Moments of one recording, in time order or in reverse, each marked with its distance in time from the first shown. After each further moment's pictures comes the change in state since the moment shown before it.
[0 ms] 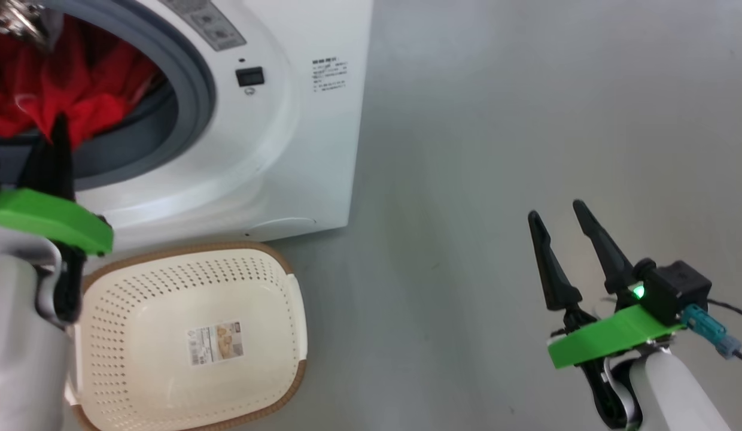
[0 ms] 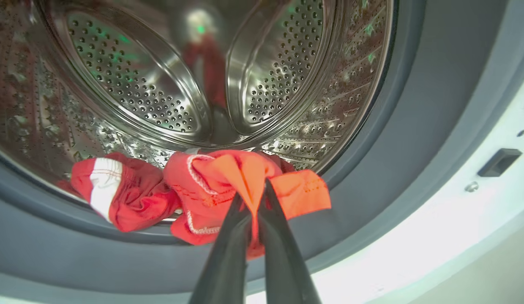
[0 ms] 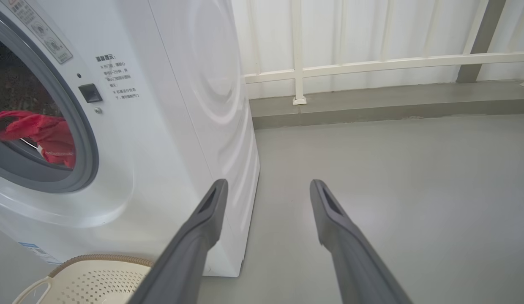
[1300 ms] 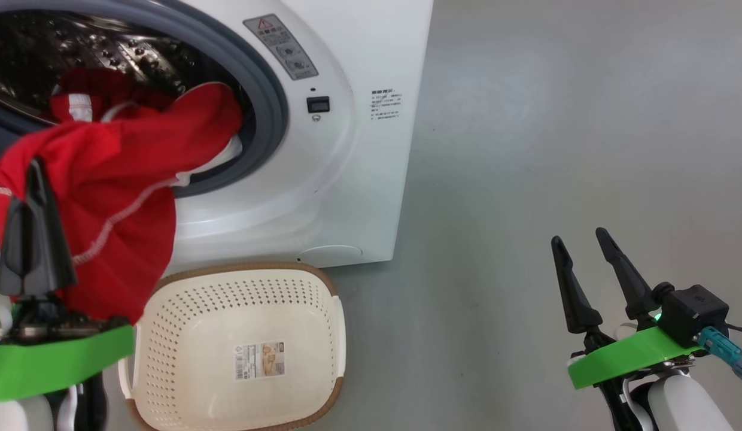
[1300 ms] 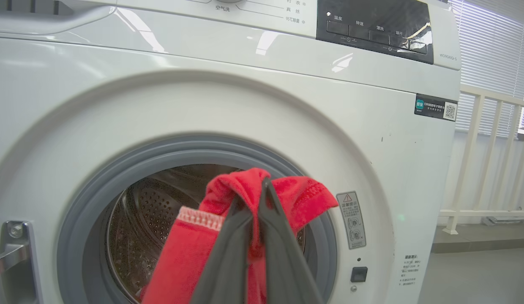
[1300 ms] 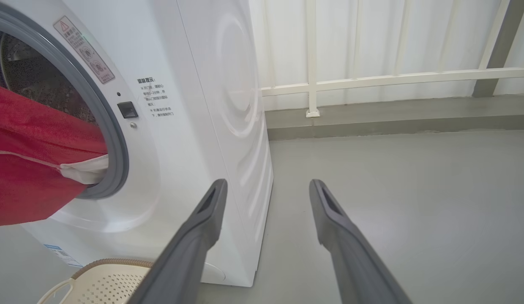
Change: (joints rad) left arm 0.528 -0.249 0.354 -0.897 0.269 -0.029 -0.007; right arm 0.082 -0.026 -0.043 0.004 0.003 0.000 0.000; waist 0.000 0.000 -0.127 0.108
